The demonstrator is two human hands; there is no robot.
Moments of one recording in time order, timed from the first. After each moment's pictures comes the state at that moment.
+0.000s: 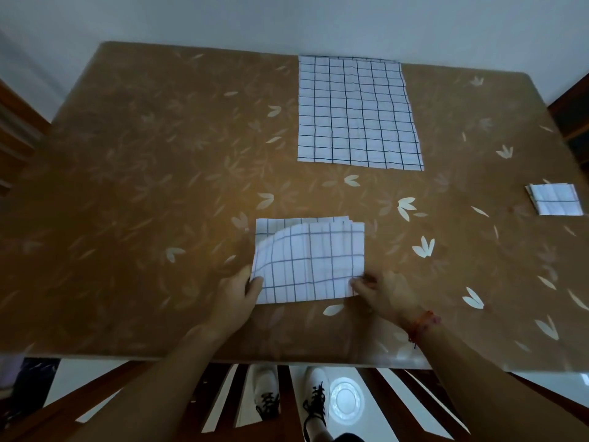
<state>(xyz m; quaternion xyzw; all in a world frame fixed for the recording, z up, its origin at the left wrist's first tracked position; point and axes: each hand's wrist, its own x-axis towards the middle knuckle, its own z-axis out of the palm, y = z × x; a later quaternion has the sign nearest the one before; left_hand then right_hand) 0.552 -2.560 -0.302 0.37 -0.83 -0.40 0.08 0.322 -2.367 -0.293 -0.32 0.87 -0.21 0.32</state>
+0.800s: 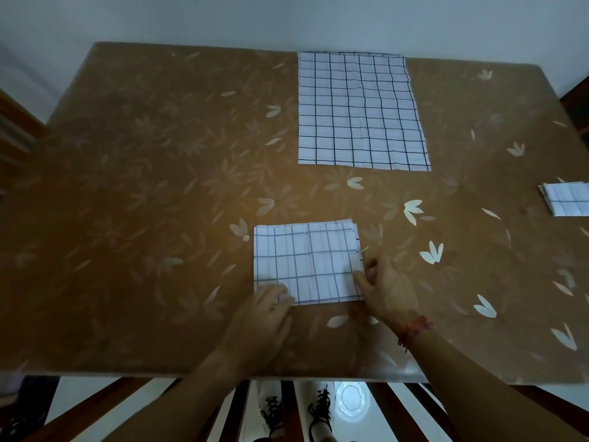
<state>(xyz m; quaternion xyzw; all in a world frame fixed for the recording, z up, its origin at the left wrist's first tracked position) 0.544 -2.532 -0.310 0.15 -0.96 -0.21 0.10 0.320 -2.391 -0.309 -0.25 0.93 -0.20 0.21</state>
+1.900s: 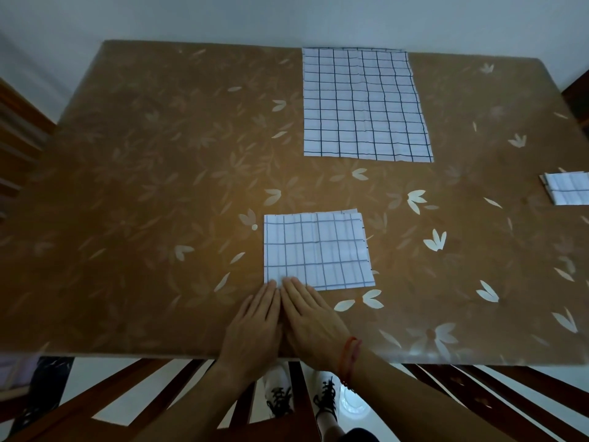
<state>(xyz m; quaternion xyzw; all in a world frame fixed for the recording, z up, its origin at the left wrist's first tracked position) 0.592 -2.516 -0.339 0.18 -0.98 -0.11 -0.05 0.456 -2.415 -0.317 -0.64 0.75 -0.03 0.17</state>
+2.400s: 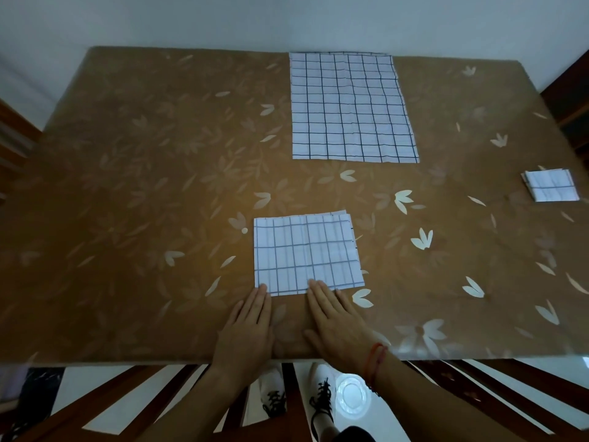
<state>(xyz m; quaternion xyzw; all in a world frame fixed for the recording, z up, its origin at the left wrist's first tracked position) 0.592 -2.512 -0.342 0.20 -0.97 -0.09 -0.09 0.421 -2.367 -0.330 -0.60 0.79 0.02 0.14</state>
